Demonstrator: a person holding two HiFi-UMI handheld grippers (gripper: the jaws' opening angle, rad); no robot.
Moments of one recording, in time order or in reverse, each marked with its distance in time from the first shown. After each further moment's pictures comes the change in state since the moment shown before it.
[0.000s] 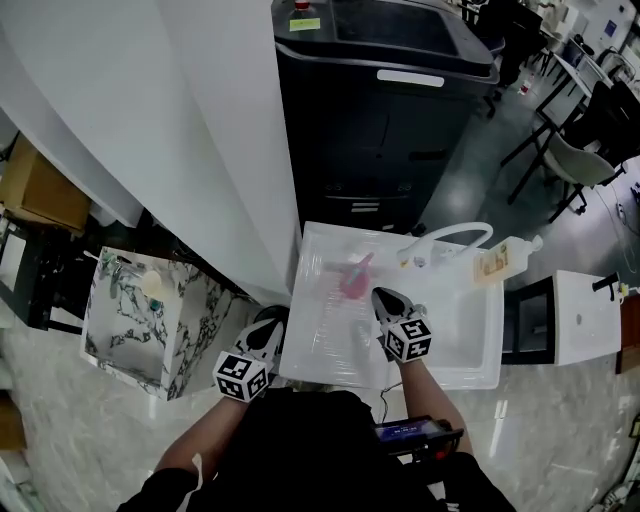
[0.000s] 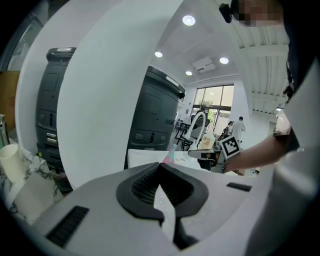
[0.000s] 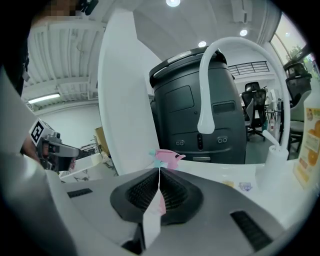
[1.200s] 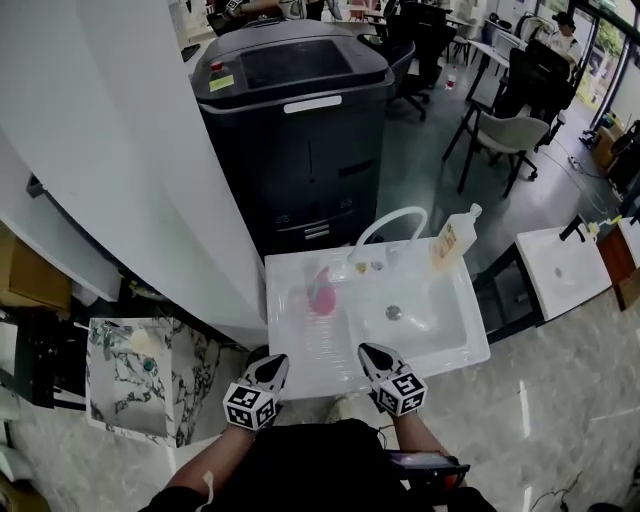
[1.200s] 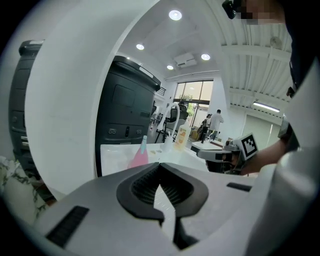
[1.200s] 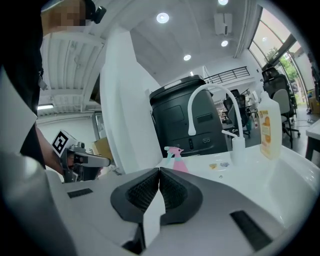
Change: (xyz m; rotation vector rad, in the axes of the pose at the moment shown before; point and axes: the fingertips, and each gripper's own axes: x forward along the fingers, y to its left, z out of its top) left arm 0.002 -0.074 -0.028 0.110 0.074 -0.215; right arm -0.131 0.069 -0.036 0.104 -0.142 -0.095
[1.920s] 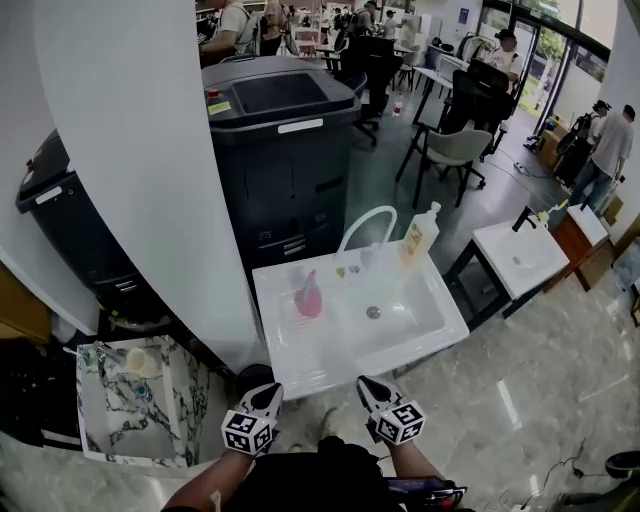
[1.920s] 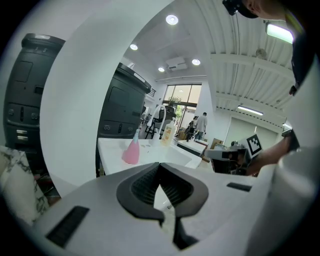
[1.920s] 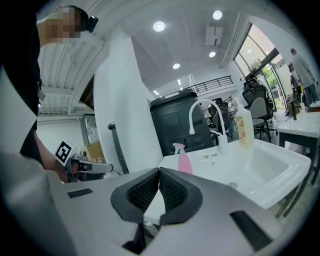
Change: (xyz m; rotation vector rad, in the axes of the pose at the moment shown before) left arm -0.087 -0.011 -0.050 0.023 -0.013 -0.151; right arm -0.080 0.103 -0.038 0.053 -0.074 -0.179
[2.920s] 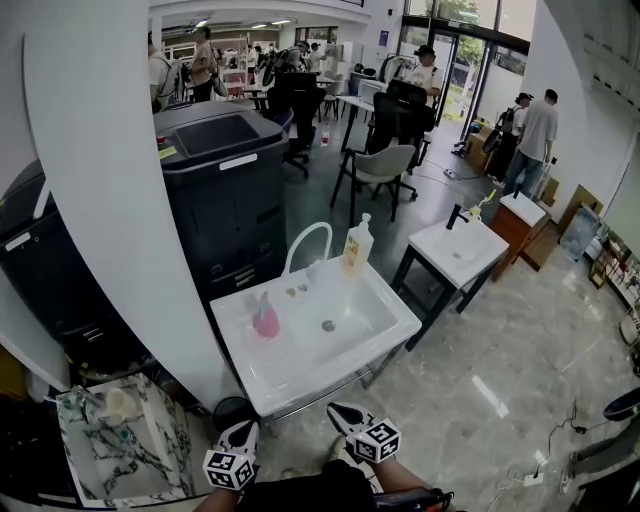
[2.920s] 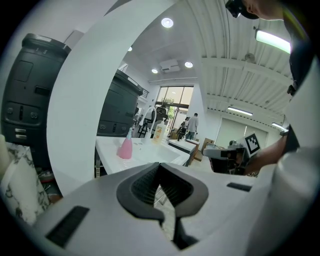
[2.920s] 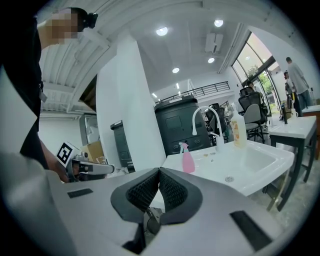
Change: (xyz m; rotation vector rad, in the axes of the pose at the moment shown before) left arm -0.063 -0.024 -0.031 0.027 -0.010 -0.084; right arm -0.051 0.065 -0.024 -0.016 -0.031 -0.049
